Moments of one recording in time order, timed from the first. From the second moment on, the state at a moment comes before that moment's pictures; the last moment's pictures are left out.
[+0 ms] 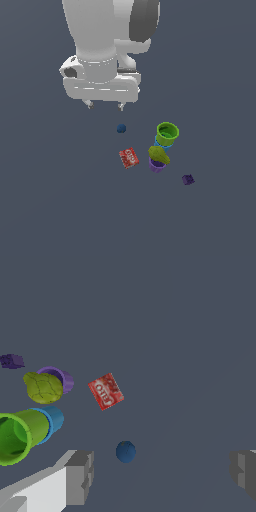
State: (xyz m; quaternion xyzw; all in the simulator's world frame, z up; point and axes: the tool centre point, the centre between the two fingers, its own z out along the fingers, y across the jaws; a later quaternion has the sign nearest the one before) arm -0.009 -0.071 0.323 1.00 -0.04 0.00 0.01
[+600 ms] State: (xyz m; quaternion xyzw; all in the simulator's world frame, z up) arm -0.016 -0.066 0.284 1.00 -0.05 0.00 0.00
